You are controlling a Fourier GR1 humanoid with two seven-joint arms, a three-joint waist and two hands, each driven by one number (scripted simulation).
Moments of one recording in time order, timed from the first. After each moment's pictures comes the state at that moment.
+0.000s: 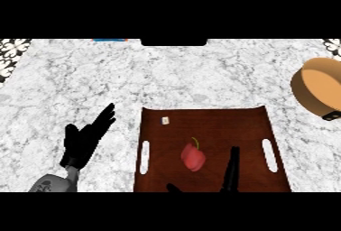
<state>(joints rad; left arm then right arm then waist) -0.10 0.33 -0.30 -1.38 0.25 0.04 0.09 0.20 -0.01 0.83 -1.72 1.15 -1.07 1.00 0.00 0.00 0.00</state>
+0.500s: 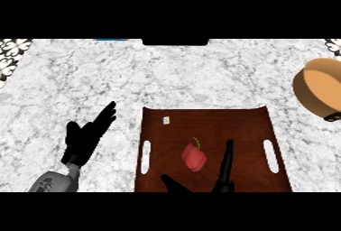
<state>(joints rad) -0.12 0.32 -0.28 -1.36 0.23 0.02 0.10 0.06 -0.05 0.87 -1.61 0.83 -1.29 0.82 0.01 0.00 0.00</state>
